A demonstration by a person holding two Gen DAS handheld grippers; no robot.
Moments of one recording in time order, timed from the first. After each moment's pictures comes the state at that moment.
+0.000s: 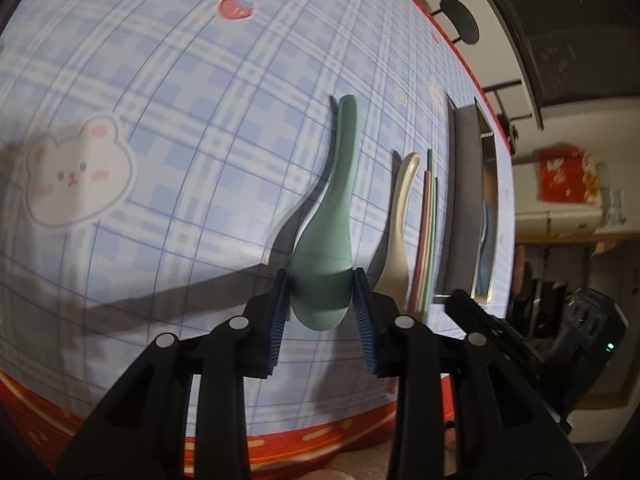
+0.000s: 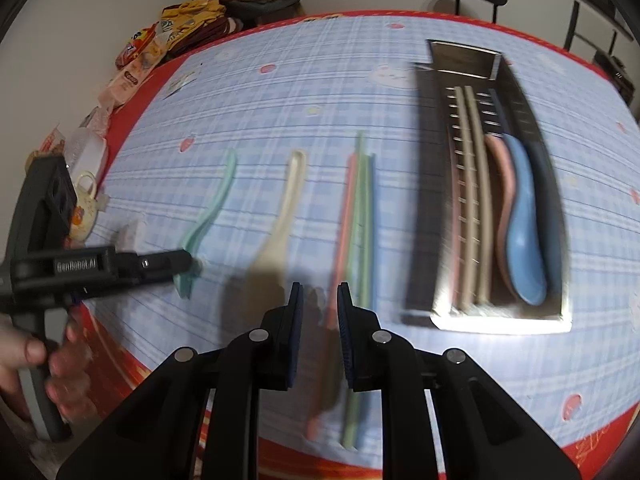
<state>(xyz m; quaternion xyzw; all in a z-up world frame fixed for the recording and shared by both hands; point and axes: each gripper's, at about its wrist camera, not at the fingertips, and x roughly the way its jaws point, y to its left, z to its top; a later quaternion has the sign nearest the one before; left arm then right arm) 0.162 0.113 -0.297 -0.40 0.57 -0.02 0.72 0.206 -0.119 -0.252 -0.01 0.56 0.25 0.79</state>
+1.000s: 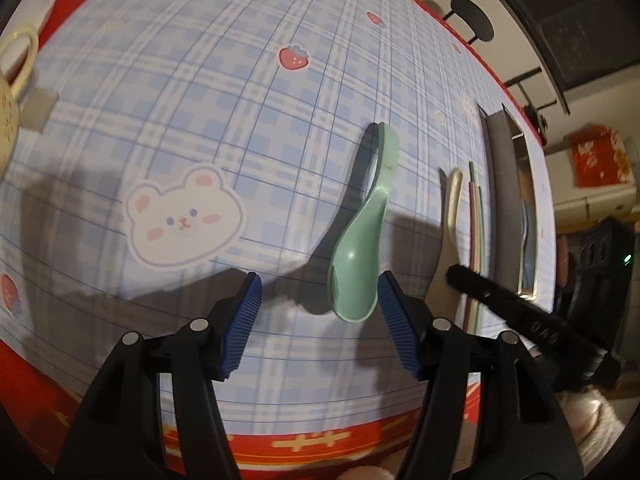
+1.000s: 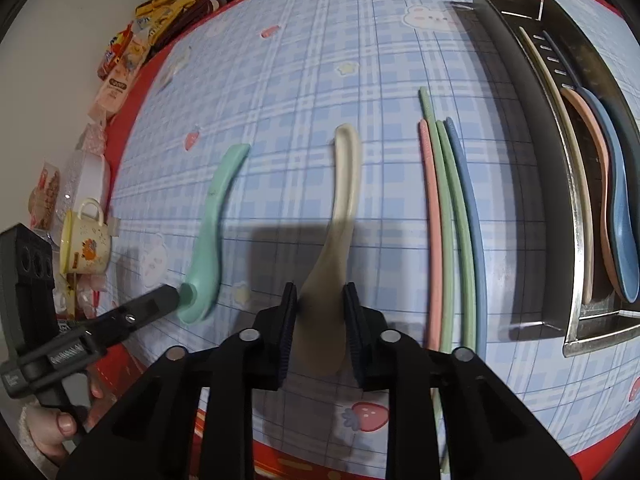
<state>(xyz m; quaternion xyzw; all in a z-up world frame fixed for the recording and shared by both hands) 0.145 0.152 -0.271 -0.29 0.58 0.03 0.76 0.230 -0.071 -0.280 0.06 0.63 0.24 0.74</state>
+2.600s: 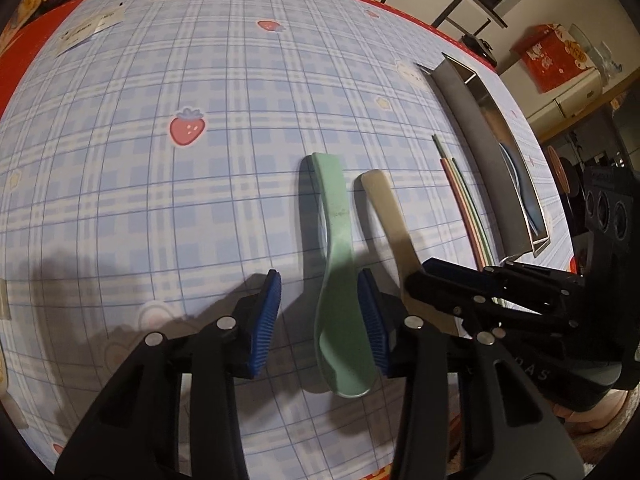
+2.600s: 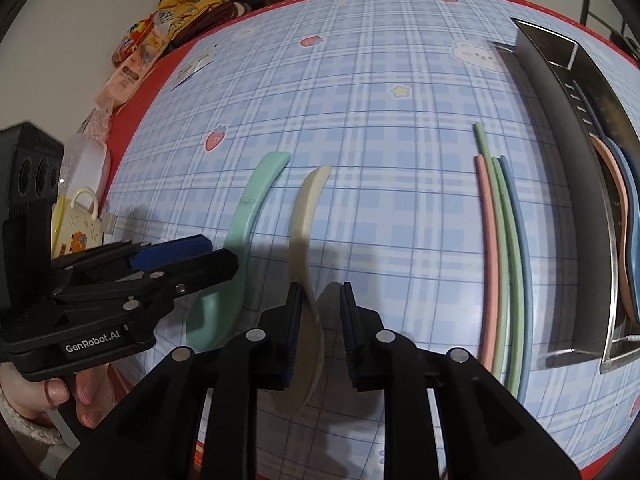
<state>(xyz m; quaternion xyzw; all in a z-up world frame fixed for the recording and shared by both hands) 0.196 0.132 -0.278 -0.14 0.57 -0.10 0.81 0.218 -0.027 -0.284 0.01 0.58 0.25 0.78</state>
